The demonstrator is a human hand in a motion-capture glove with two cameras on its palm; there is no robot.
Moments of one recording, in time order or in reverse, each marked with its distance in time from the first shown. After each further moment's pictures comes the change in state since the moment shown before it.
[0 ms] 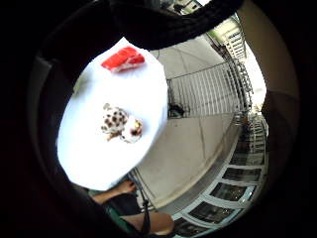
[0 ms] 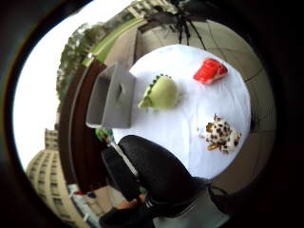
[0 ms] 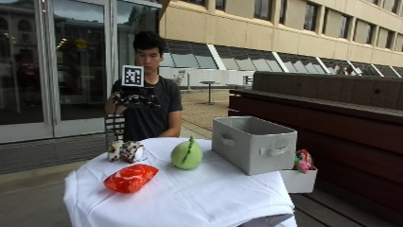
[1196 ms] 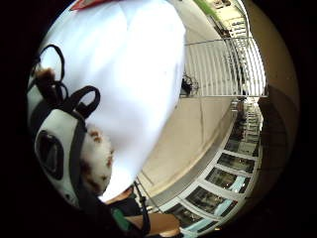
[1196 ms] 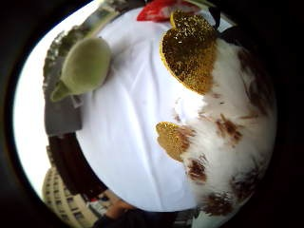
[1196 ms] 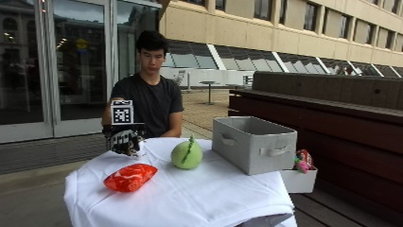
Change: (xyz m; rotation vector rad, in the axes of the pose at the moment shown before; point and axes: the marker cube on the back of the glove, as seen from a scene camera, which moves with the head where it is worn) arm 0.034 0.028 0.148 -0.246 -0.026 0.045
